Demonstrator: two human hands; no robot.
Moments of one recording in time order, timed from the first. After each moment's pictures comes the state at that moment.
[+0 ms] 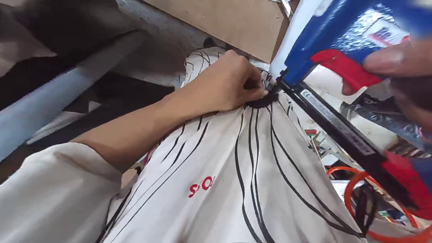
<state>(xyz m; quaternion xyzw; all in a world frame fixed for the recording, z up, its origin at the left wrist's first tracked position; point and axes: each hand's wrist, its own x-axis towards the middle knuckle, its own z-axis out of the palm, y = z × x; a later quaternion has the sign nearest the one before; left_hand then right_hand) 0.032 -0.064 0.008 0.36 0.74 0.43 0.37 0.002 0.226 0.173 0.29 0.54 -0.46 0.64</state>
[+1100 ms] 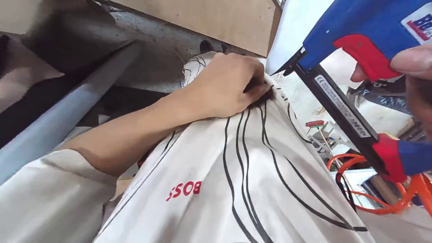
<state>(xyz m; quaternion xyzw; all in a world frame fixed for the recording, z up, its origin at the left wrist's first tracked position) 0.030 -0.058 0.028 0.40 0.75 0.34 0.40 0.085 0.215 0.185 0.39 0.73 -0.43 0.36</state>
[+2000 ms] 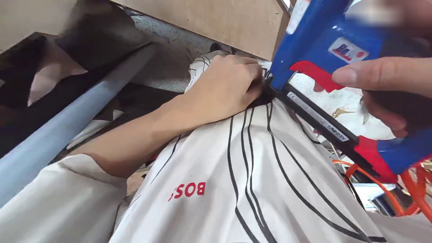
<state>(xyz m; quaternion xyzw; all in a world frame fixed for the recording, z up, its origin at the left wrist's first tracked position) 0.035 -0.057 0.030 0.41 0.80 0.31 0.31 0.055 0.232 0.148 0.16 0.66 -0.53 0.51</state>
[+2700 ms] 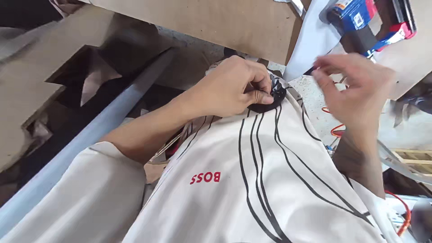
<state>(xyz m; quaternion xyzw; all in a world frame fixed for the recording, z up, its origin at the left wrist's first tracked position) 0.012 -0.060 0.025 0.37 0.72 0.42 0.42 0.139 0.226 0.021 0.01 0.92 -0.39 0.07</state>
